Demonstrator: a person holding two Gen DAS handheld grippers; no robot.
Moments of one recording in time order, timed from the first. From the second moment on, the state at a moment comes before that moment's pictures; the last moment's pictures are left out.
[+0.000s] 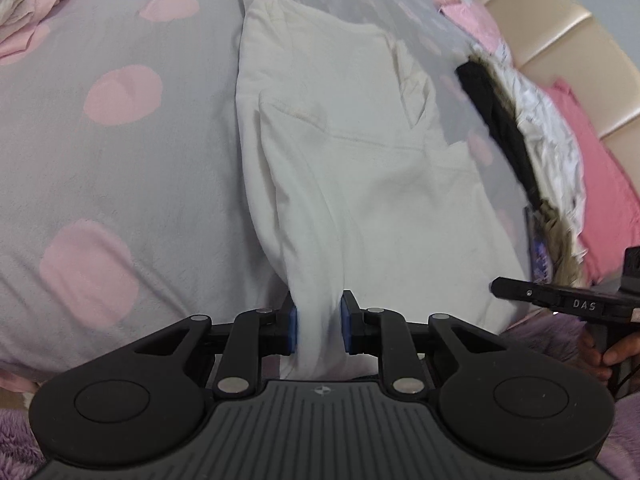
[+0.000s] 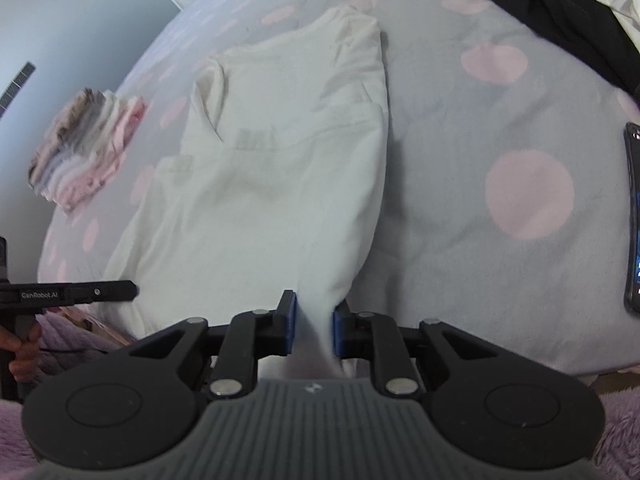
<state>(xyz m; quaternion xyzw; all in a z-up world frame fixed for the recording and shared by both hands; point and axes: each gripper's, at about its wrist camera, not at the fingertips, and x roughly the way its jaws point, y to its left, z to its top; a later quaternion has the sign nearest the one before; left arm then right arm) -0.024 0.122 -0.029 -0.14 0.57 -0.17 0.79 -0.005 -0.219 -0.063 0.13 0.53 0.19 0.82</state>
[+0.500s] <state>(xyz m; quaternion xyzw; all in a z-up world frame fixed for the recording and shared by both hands) -0.022 0.131 -0.018 -0.13 0.54 -0.14 0.82 0.031 -0.221 -0.051 0.07 0.50 0.14 0.85</state>
